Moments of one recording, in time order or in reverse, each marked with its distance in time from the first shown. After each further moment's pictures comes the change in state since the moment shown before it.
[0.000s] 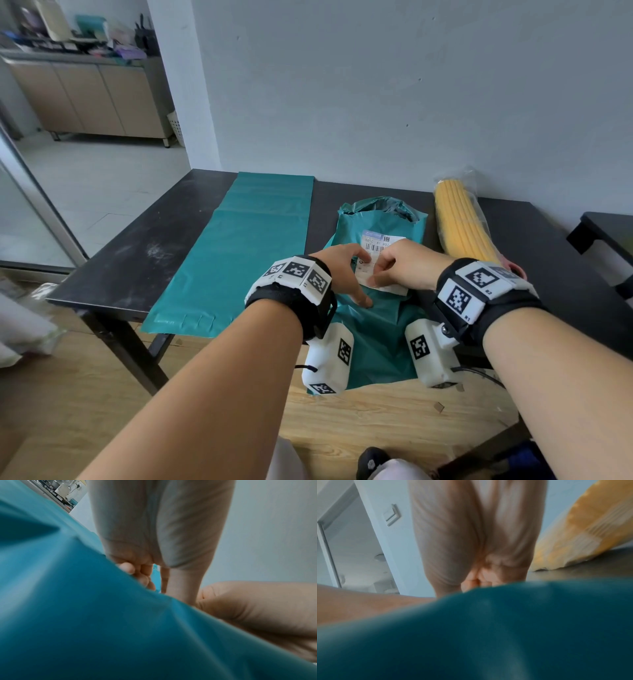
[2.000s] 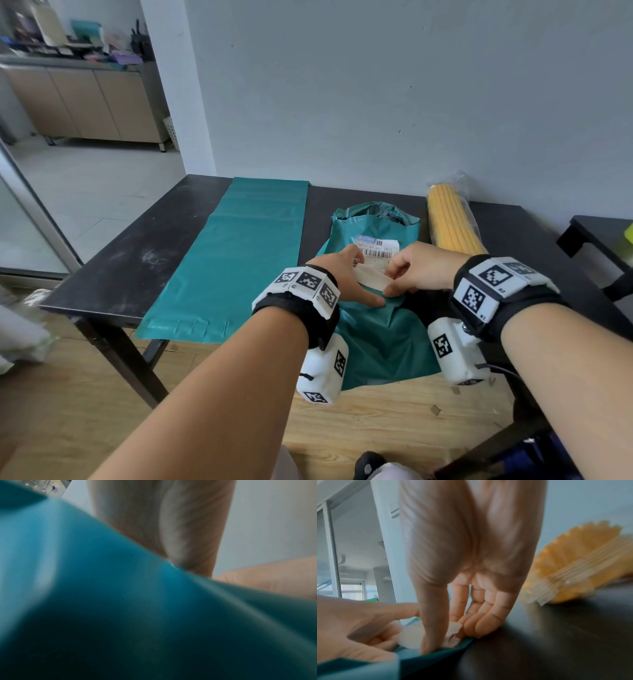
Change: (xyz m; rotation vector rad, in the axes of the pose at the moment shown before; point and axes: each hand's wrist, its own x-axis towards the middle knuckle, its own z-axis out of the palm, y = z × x) left_hand 0.007 0.007 0.011 0.084 0.100 -0.024; right_hand -0.011 0.018 -0.020 0.013 -0.088 0.024
